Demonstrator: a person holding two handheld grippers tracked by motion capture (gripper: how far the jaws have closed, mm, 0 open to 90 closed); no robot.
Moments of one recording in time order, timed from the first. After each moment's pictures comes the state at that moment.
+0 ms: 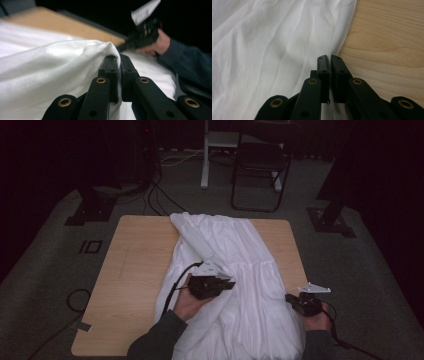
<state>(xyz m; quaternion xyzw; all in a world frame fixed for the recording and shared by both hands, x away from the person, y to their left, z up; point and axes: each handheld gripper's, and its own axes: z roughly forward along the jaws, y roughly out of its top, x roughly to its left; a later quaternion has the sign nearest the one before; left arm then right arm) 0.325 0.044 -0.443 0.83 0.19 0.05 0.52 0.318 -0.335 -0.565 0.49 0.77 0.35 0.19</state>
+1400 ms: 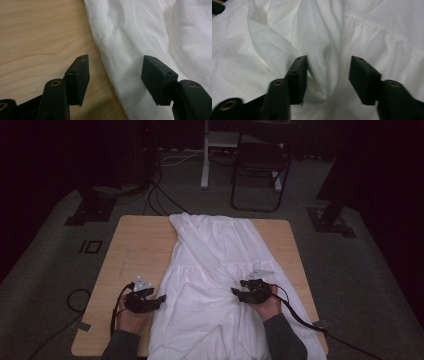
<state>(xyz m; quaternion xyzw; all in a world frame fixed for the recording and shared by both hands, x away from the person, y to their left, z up) 0.319 0.226 -0.548 0.79 0.46 0.16 0.36 0.346 -0.175 -0.523 0.38 0.83 0.40 0.14</state>
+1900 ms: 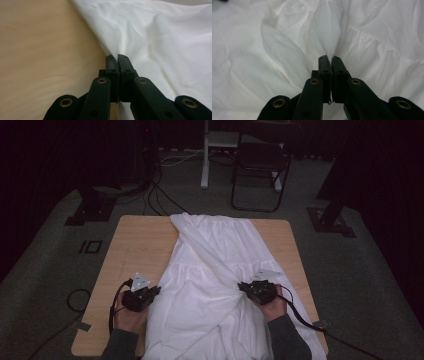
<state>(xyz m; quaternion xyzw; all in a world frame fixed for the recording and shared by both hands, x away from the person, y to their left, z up) 0.299 0.220 -0.499 0.79 0.43 0.25 0.36 0.334 -0.187 -0.505 0.35 0.82 0.42 0.16</state>
